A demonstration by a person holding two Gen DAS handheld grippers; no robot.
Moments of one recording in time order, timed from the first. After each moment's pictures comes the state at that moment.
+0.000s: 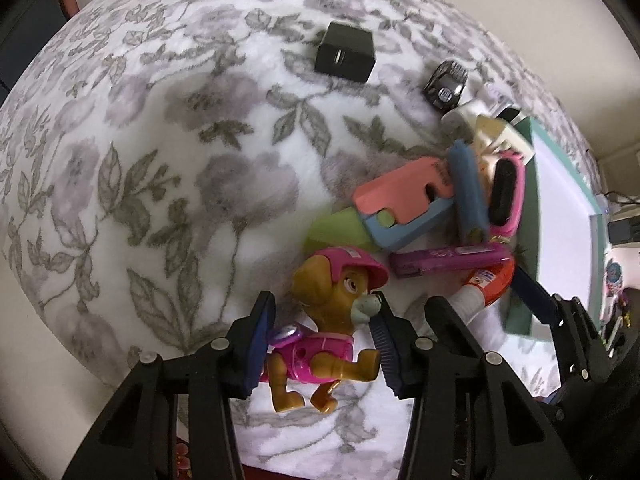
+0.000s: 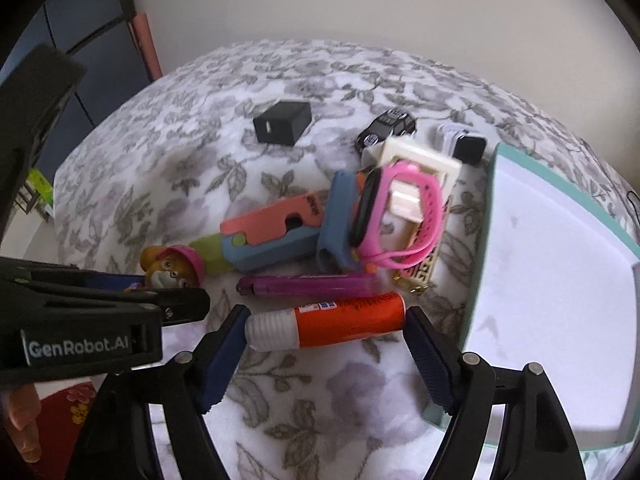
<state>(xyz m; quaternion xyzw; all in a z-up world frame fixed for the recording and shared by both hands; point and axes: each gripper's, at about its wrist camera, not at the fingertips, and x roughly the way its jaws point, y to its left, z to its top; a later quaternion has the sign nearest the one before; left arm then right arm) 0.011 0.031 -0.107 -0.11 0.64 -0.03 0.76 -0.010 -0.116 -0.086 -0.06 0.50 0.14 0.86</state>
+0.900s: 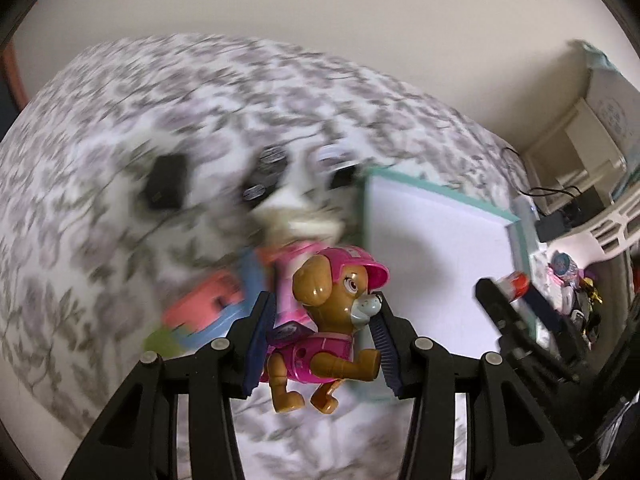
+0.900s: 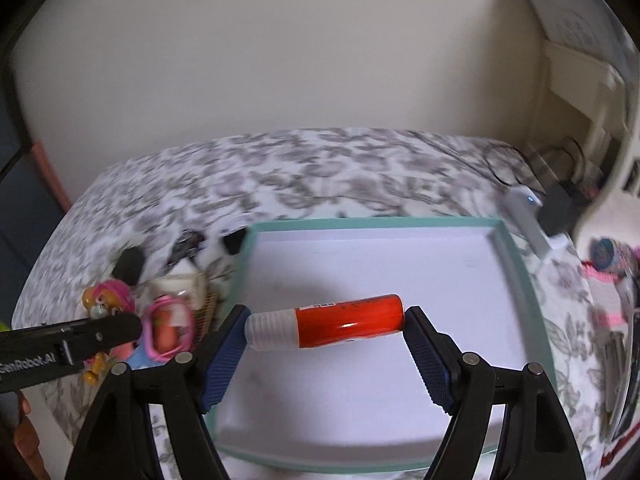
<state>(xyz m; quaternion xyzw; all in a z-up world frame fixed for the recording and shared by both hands) 0.048 -0.093 -0.020 -0.07 0.55 -0.14 0.82 0.001 -0.285 -0.006 0.06 0.42 -0.06 0.90</state>
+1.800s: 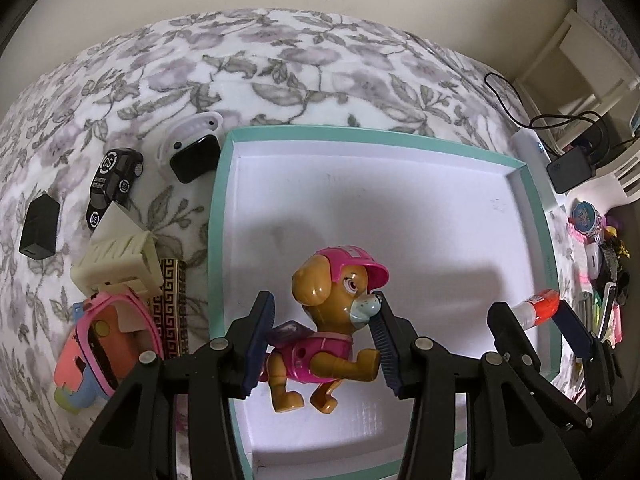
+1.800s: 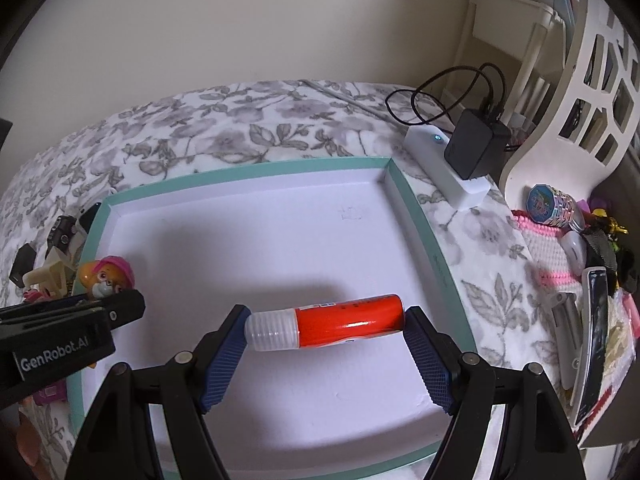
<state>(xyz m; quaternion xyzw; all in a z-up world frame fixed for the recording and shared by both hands) 0.078 -0.211 -0.081 0.02 0.60 -0.17 0.79 -0.002 -0.359 -0.049 0.04 0.48 -0.20 0.85</state>
